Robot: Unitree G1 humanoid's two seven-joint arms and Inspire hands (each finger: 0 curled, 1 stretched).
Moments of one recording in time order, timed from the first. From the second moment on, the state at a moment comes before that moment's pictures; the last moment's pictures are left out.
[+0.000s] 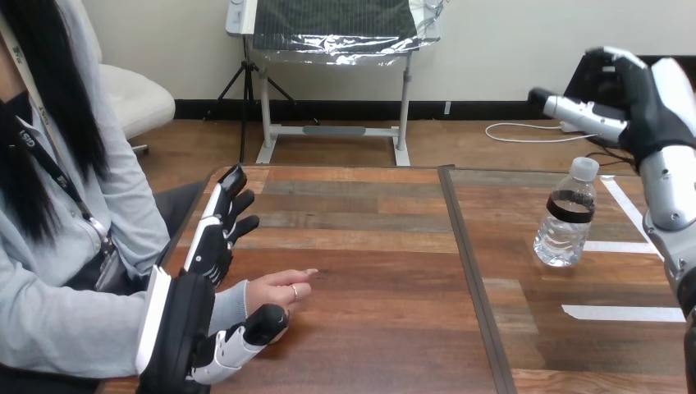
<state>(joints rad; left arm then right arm) 0.19 0.11 0.00 0.34 0.10 -1.04 -0.02 -0.94 -0.52 0.01 1.35 -0.38 -0.36 -0.20</state>
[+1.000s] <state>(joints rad) 0.22 0.11 -0.02 0.28 0.04 -1.03 -0.05 -0.94 -0.52 0.03 1.37 -0.40 -0.21 -0.13</state>
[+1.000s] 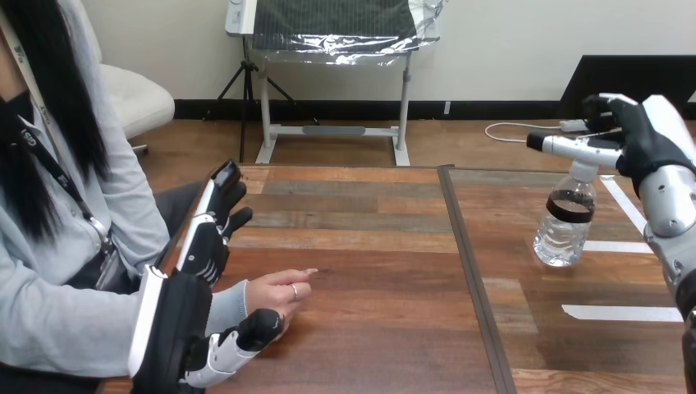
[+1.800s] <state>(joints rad) 0.24 0.12 -0.01 0.26 0.04 -1.04 -0.07 -0.94 -0.51 0.04 1.38 -0.41 -0.16 -0.09</state>
